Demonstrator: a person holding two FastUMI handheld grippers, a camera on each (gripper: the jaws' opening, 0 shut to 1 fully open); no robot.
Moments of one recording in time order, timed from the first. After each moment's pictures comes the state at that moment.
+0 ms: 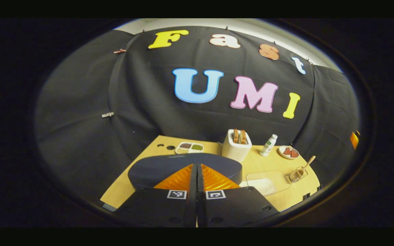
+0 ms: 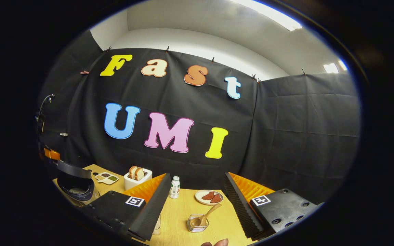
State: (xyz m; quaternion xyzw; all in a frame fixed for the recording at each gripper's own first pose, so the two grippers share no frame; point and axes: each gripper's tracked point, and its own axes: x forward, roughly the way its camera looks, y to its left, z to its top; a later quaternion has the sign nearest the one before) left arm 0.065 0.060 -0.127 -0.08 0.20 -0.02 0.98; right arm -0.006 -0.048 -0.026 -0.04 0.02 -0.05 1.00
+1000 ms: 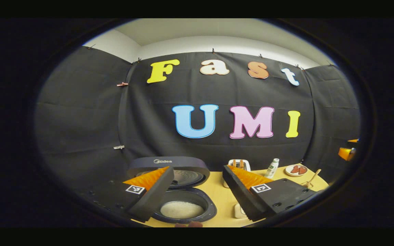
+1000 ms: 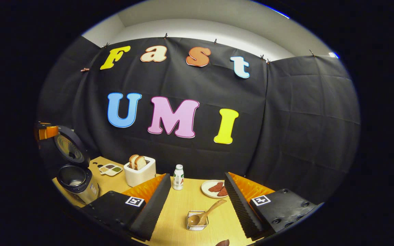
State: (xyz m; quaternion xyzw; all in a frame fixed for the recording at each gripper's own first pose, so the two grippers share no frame) left arm 0.052 -0.004 -0.046 -0.03 0.07 0.03 1.00; right arm 0.050 -0.085 -0.100 0.00 0.10 0.02 1.00
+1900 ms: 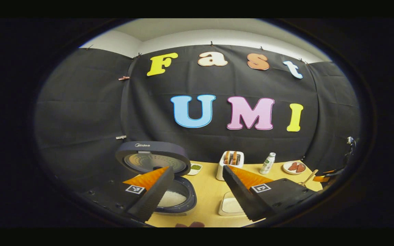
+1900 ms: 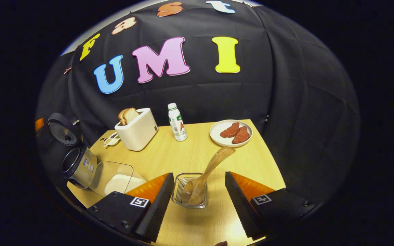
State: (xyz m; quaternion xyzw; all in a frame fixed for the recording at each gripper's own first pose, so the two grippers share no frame) left arm 0.041 -0.067 -0.065 -0.03 0.12 0.07 0.99; right arm 0.092 -0.136 -0.324 0.12 0.34 0.08 0.93
